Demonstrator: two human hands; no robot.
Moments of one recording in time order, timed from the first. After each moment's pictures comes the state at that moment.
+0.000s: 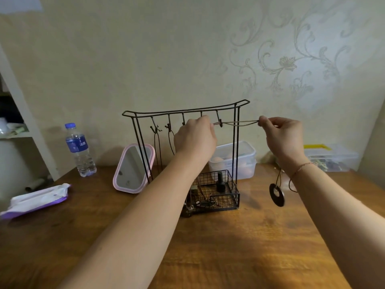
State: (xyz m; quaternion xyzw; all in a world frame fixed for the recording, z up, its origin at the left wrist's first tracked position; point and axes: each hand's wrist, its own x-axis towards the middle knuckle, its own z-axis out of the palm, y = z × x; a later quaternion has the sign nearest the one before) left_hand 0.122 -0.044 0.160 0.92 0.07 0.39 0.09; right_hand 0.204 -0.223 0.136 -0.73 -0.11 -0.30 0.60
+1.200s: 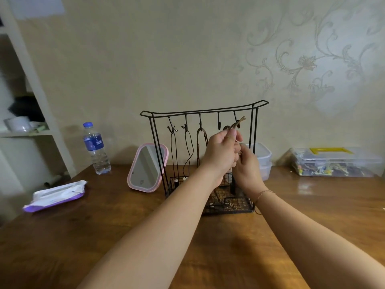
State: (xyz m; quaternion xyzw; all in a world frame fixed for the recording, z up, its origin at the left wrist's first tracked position) left_hand 0.111 -0.055 0.132 0.69 -0.07 0.17 0.70; right_hand 0.179 -0.128 0.066 -0.74 -0.25 -0.20 0.59
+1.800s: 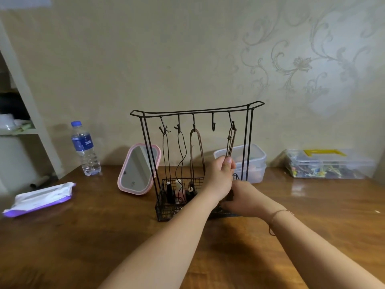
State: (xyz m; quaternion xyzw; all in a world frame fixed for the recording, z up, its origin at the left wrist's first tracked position) left_hand 0.145 -0.054 0.062 0.78 0.01 0.19 0.60; right_hand 0.172 -0.157 0.041 -0.90 -0.35 0.01 0.24
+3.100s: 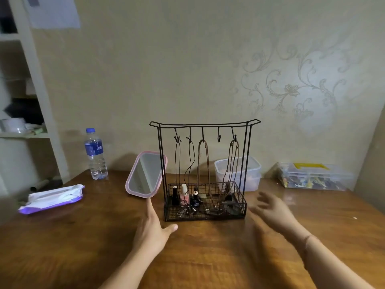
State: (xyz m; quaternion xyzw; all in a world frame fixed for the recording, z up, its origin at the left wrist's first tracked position) left_hand 0.013 0.069 -0.016 0.89 0.28 0.20 0.30; right_hand 0.137 -0.226 0.022 -0.89 -0.10 -0.02 0.44
